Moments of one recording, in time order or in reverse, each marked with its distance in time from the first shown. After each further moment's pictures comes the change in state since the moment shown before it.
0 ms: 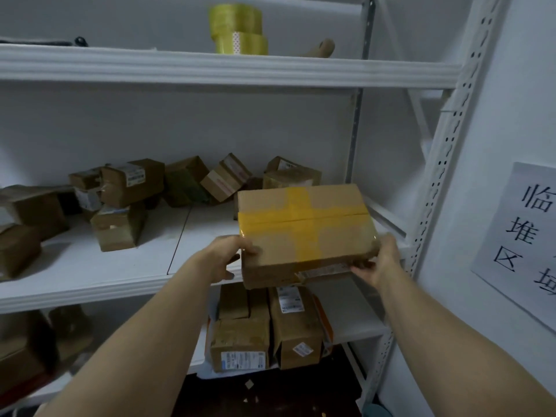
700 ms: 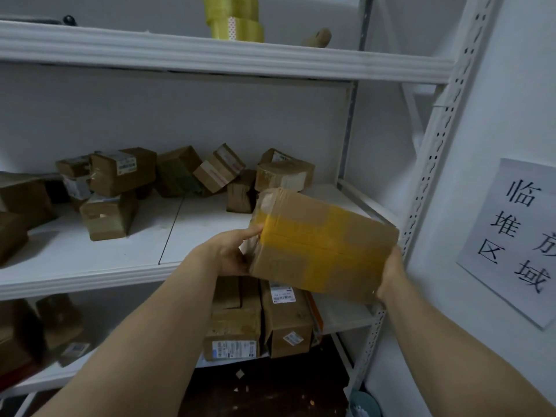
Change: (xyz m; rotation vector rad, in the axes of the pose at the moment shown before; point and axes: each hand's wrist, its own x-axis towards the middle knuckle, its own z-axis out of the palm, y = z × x) left_hand -0.019 0.001 0.024 -0.318 -0.205 -0.135; right_hand 0.043 0.022 -0.061 -0.136 0.126 -0.052
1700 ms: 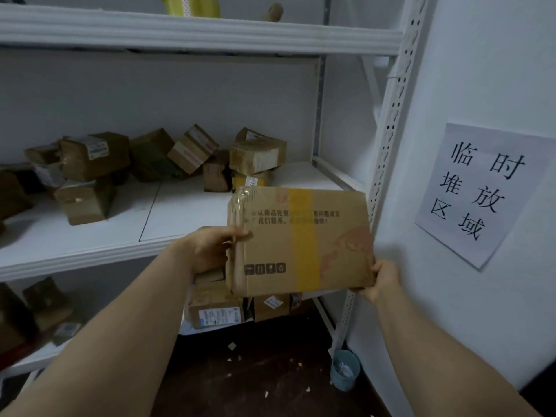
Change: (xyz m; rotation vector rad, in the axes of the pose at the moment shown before) left_hand -0.032 -0.048 0.008 0.267 -0.140 0.050; right_hand -0.097 0.027 -0.085 0.260 -0.007 0.119
